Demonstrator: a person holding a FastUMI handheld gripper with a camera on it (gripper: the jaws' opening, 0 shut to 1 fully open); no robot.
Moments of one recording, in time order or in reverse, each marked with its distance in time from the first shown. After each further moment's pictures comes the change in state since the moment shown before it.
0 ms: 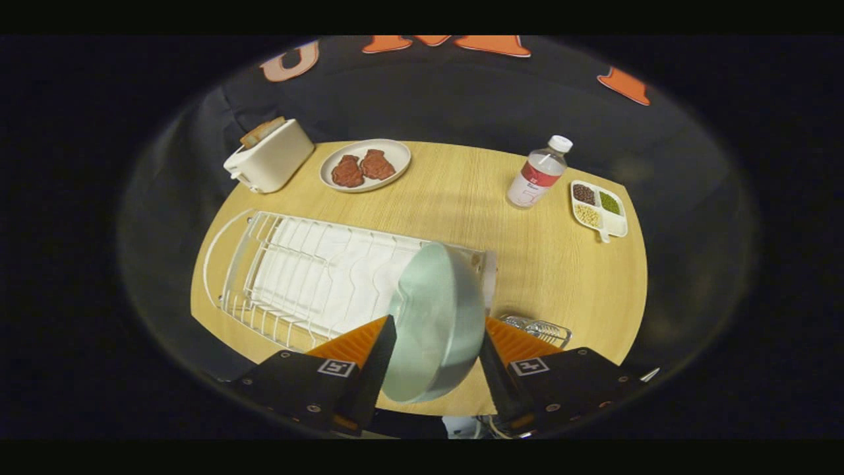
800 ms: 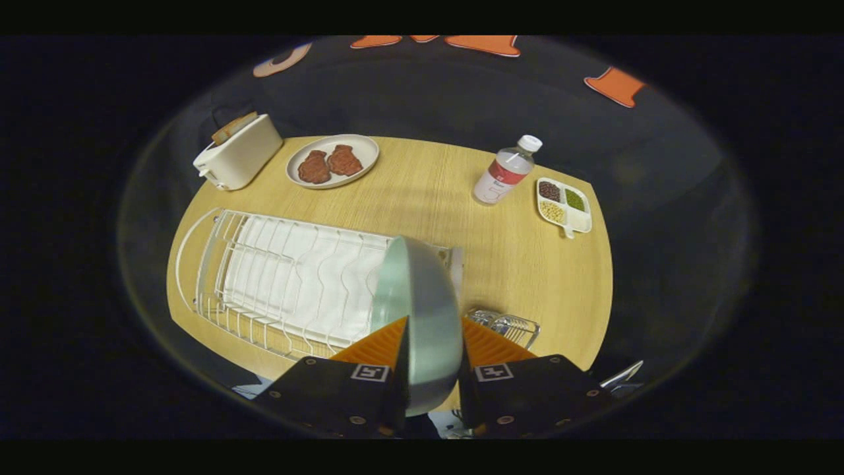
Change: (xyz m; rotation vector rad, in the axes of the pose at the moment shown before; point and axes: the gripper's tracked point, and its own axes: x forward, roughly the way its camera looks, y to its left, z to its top) arm -0.018 -0.031 0.005 0.054 0.000 -0.134
